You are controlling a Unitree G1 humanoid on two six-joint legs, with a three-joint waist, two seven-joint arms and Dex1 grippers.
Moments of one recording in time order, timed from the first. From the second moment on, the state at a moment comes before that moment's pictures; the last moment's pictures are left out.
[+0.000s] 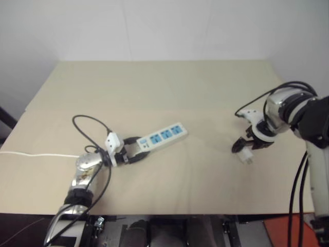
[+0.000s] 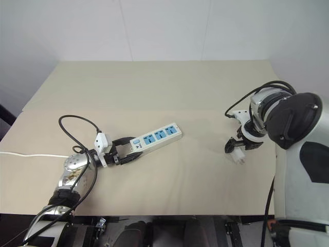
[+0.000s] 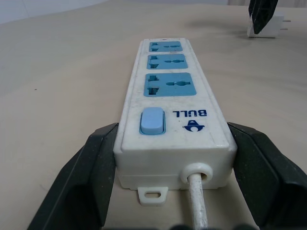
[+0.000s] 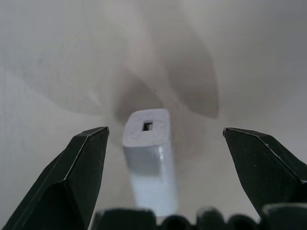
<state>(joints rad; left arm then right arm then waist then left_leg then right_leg) -0.44 0.41 0.02 0.59 -0.28 -0.28 -1.15 -1.72 -0.65 -0.42 2.06 -0.94 0.90 0.71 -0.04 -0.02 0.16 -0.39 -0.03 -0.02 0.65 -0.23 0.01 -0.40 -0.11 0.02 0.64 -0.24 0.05</state>
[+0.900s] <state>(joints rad) -0.46 0.41 0.01 0.60 -0.28 -0.25 -1.21 -1.77 -0.65 -0.37 2.06 -0.96 0.83 0.82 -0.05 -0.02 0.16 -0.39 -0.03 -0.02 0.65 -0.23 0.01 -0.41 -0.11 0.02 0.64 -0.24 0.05</state>
